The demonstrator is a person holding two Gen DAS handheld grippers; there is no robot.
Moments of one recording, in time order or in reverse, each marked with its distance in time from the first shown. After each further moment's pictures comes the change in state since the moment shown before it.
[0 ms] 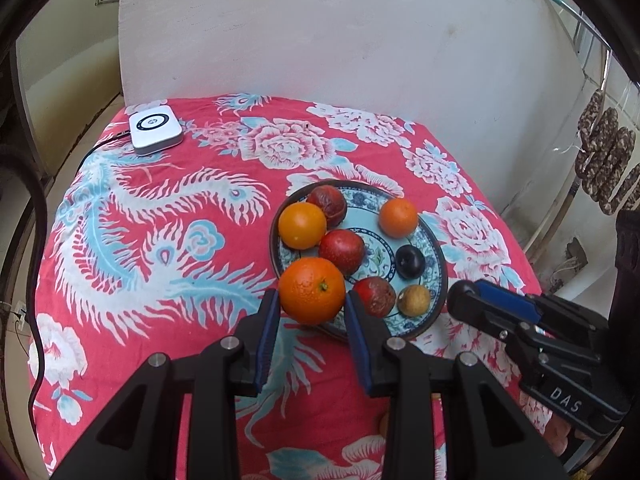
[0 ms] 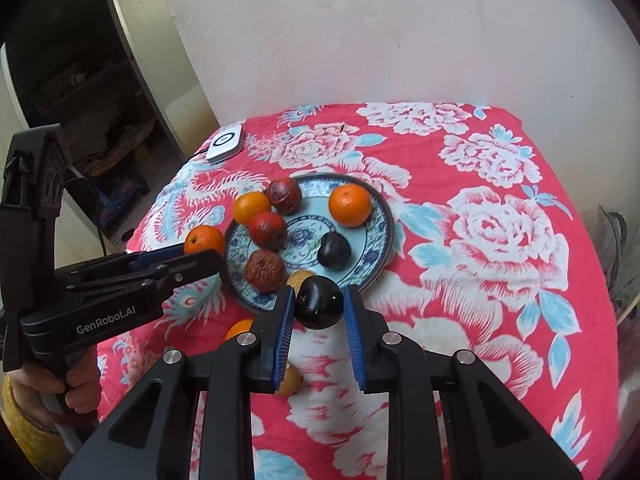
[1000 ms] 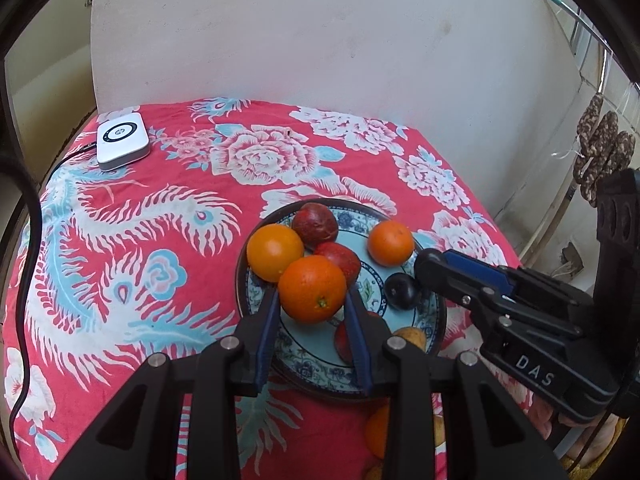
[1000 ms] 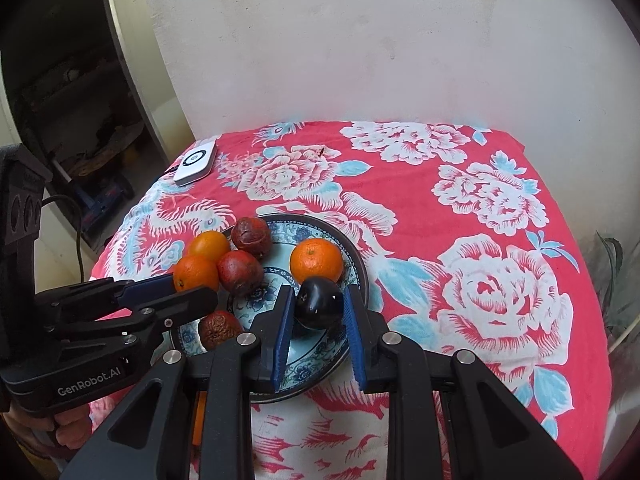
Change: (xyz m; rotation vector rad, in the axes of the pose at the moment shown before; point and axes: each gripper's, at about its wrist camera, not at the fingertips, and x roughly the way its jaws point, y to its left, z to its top) left arm 0.030 -0.009 0.017 0.005 -0.017 -0.042; right arm 0.036 -0.016 0.033 -0.021 -0.027 -0.037
